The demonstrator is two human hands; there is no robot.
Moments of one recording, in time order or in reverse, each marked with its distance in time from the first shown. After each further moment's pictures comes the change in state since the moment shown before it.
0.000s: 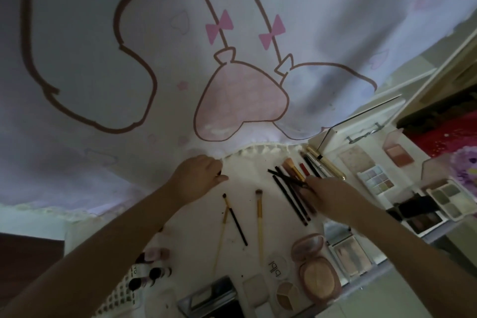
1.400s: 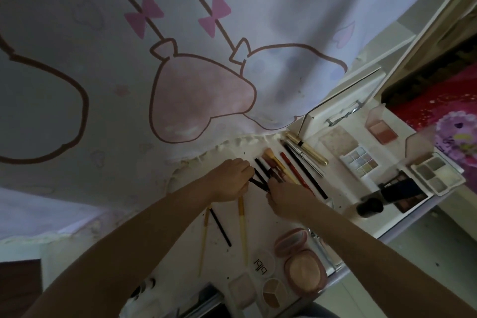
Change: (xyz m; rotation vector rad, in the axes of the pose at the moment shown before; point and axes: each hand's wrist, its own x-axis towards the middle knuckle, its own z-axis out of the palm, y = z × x) left_hand 0.067 0.052 0.059 -0.261 -0.430 0.290; right_hand 0.031 0.007 0.053 0.152 -0.186 0.132
